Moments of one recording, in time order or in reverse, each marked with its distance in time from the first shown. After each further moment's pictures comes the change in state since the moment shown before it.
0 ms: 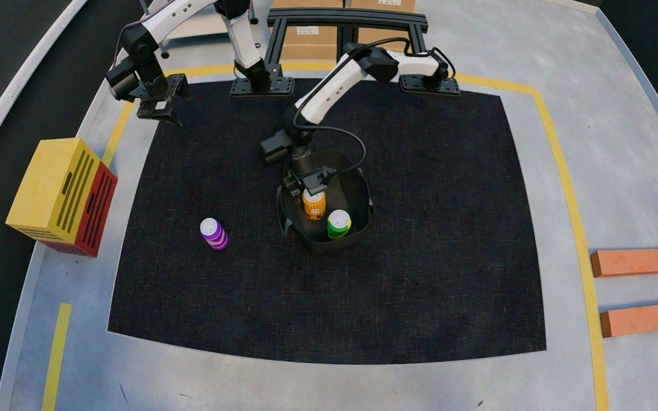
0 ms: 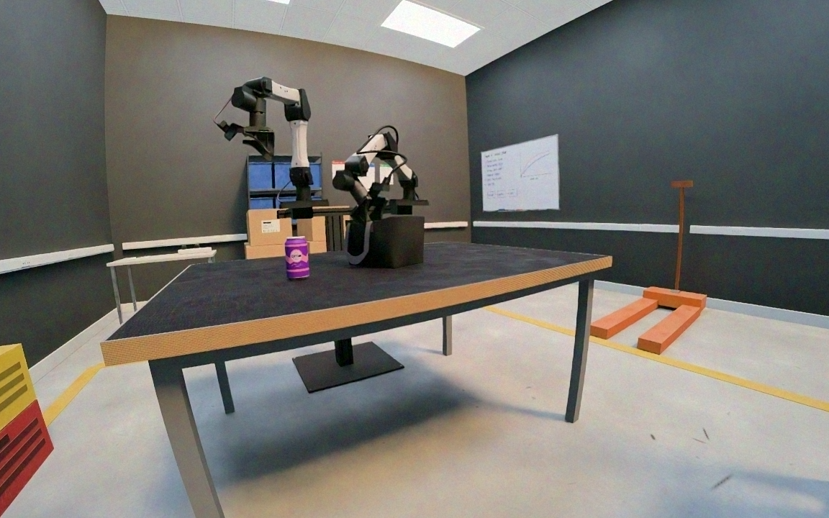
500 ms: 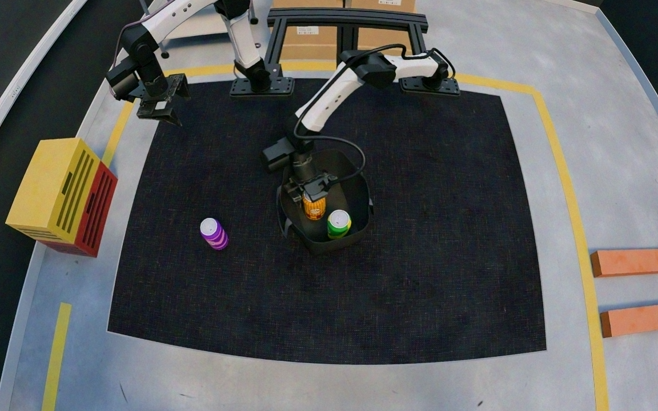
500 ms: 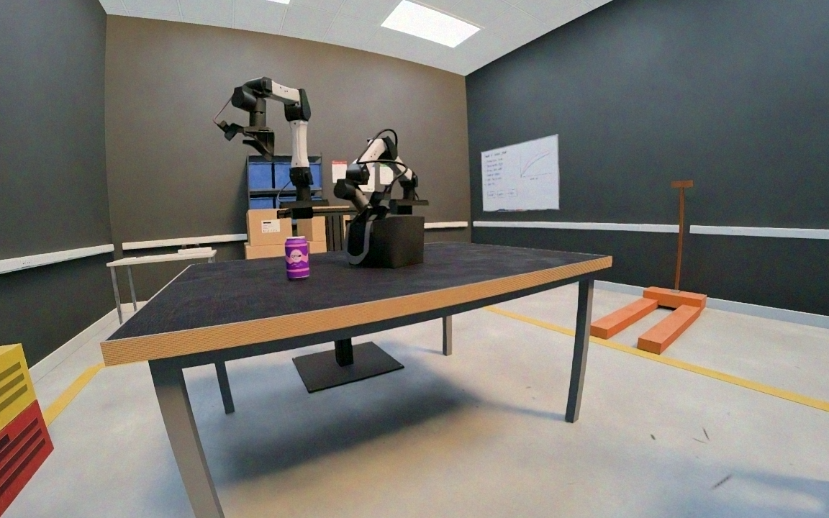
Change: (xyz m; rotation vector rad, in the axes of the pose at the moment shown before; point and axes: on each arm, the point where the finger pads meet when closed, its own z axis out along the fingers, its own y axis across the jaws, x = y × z) left arm 0.019 0.002 0.028 -0.005 0.000 0.000; right arm 0.000 0.000 0.000 0.000 0.000 0.000
